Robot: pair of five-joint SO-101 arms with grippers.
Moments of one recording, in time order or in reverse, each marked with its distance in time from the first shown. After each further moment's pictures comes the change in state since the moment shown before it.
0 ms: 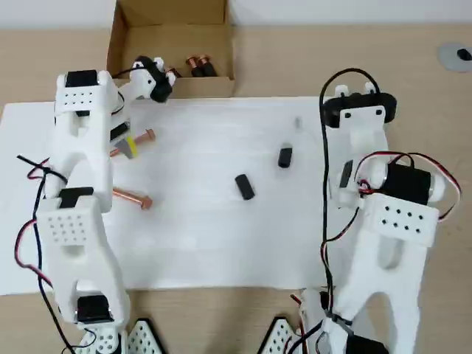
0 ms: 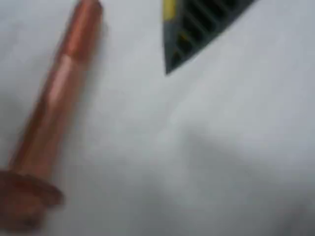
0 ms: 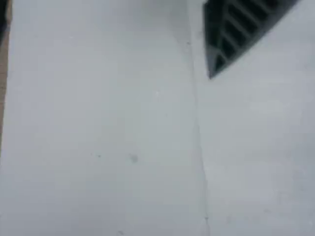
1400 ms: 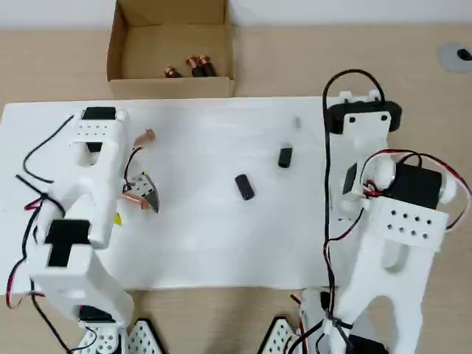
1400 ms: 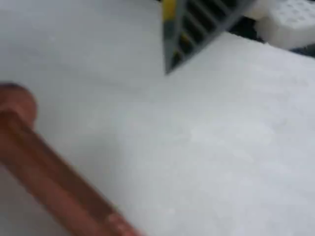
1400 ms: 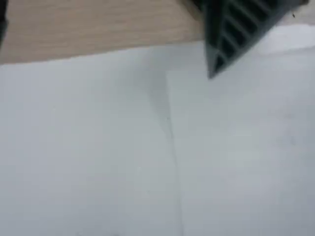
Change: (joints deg) left arm 5.2 -26.1 43.4 16.0 78.9; right arm 0.0 0.0 -7.6 14.8 -2.5
